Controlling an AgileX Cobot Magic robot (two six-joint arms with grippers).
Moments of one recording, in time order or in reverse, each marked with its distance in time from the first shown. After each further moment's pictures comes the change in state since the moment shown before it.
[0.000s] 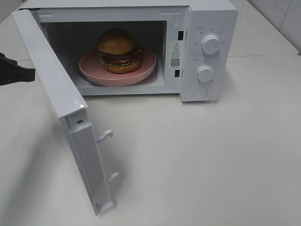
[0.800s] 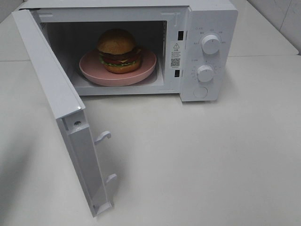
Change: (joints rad) left arm 0.300 -0.475 0.111 0.061 0.436 -0.034; right arm -0.002 0.000 0.000 0.004 0.000 0.000
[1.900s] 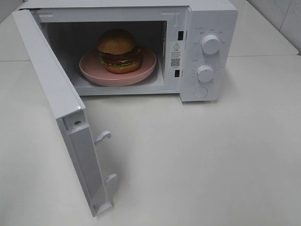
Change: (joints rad) left arm 0.034 -0.887 -0.001 0.566 0.778 -0.516; right arm 0.000 0.000 0.000 0.000 0.000 0.000
